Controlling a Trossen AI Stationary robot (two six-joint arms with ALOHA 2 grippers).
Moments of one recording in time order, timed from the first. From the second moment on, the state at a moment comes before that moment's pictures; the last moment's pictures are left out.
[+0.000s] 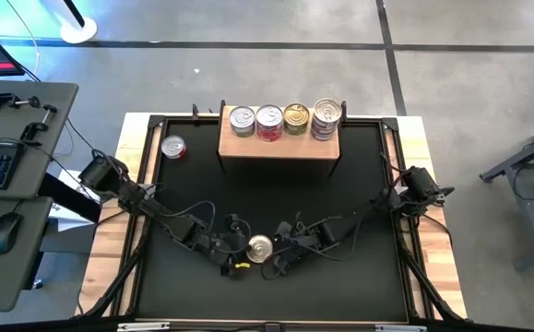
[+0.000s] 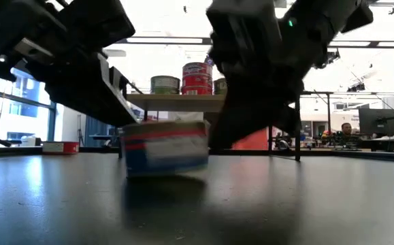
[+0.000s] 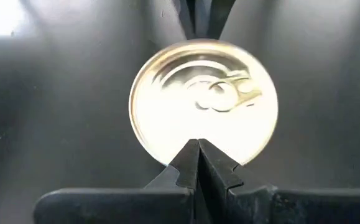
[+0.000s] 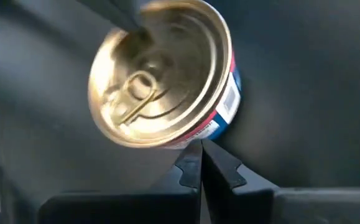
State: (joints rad) left arm -0.51 1.70 0.76 0.14 -0.41 -0.33; right arm 0.40 1.93 1.13 -0.09 0.20 0.96
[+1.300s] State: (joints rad) left arm -0.75 1.42 0.76 -0.50 -0.61 -1.01; right arm 0.25 2.06 1.92 -0.69 -0.05 -0.14
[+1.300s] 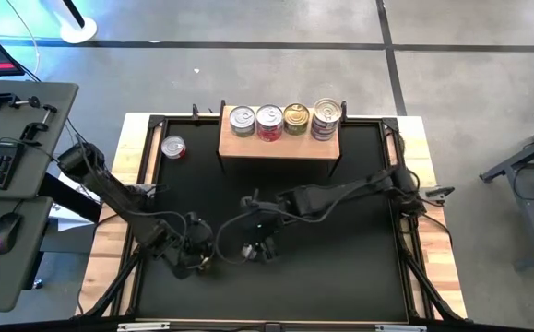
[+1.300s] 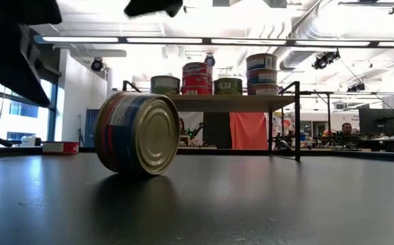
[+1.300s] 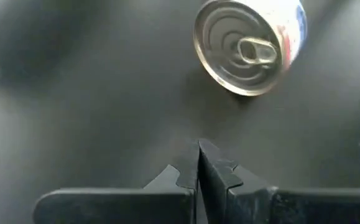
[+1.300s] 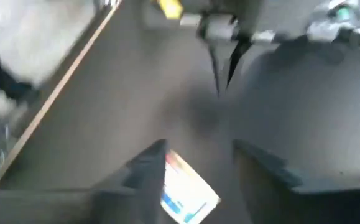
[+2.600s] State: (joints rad) left arm -0.88 1.43 0.76 -0.40 -1.00 -1.39; right arm 0.30 2.42 2.33 -1.11 0.27 -0.43
